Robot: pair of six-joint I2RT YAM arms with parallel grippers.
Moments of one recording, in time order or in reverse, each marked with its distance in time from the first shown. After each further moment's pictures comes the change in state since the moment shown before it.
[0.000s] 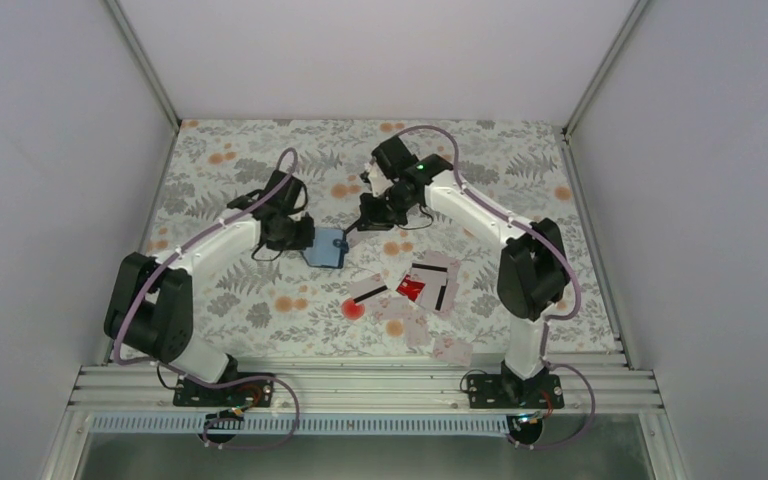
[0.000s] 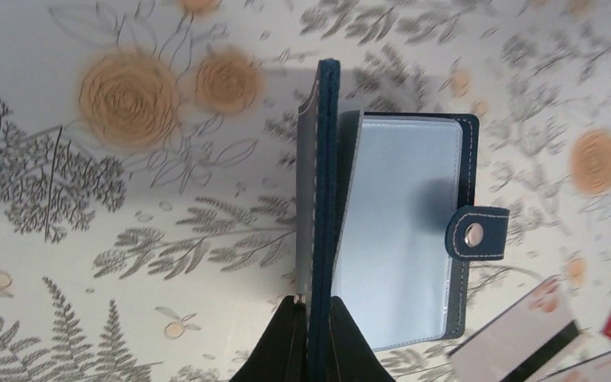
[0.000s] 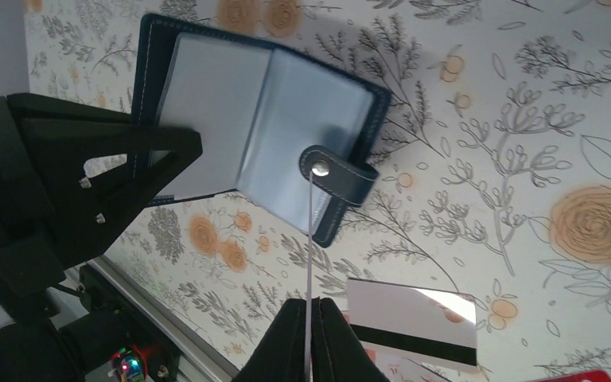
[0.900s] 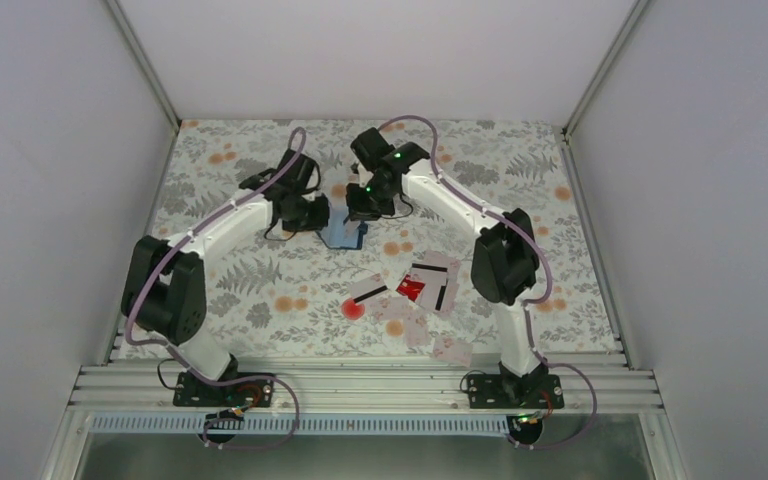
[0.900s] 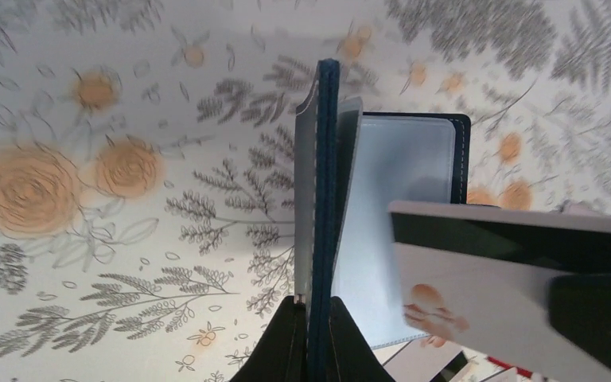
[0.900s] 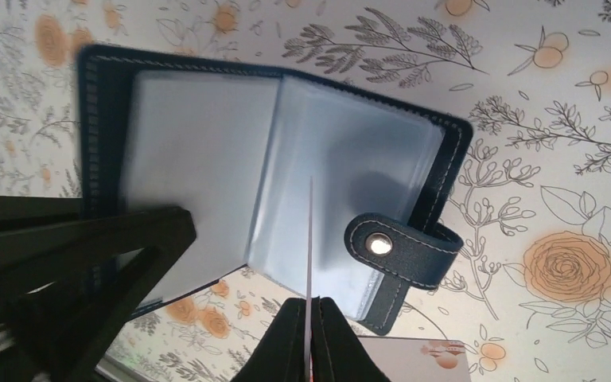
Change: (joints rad) left arm -0.033 0.113 0.248 -0.048 0.073 -0.066; right arm 0.043 0.199 0.307 -0.132 0.146 0.111
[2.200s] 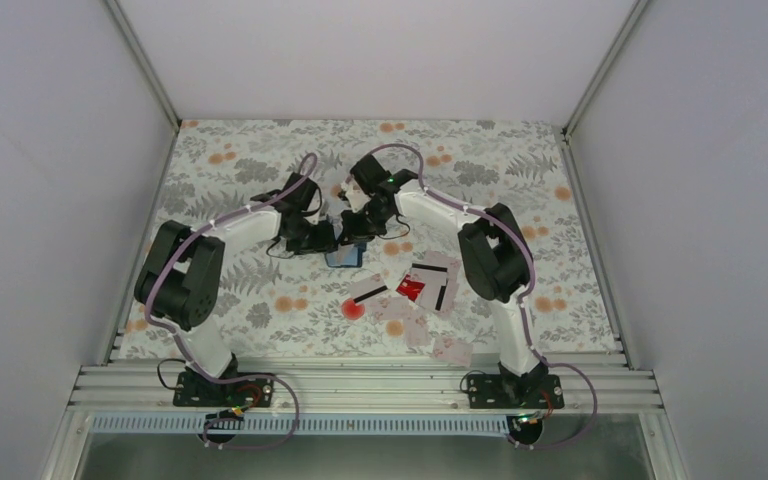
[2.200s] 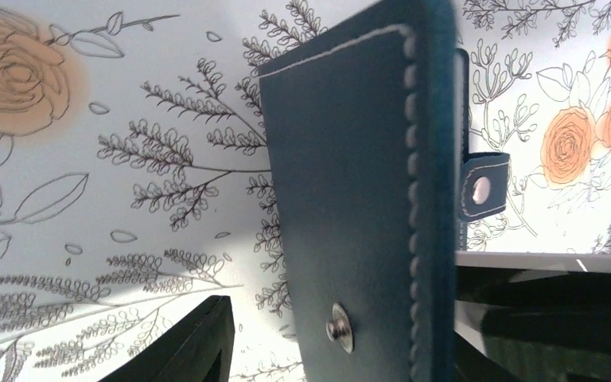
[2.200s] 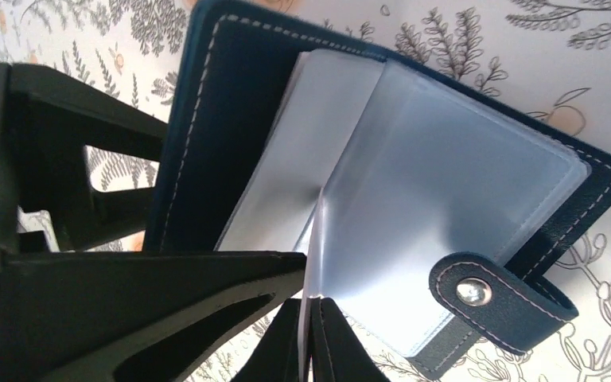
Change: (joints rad) left arm 0.013 0.113 -0.177 0.148 0.126 0.064; right arm 0.004 0.046 -0.241 0.257 -0.195 -0.204
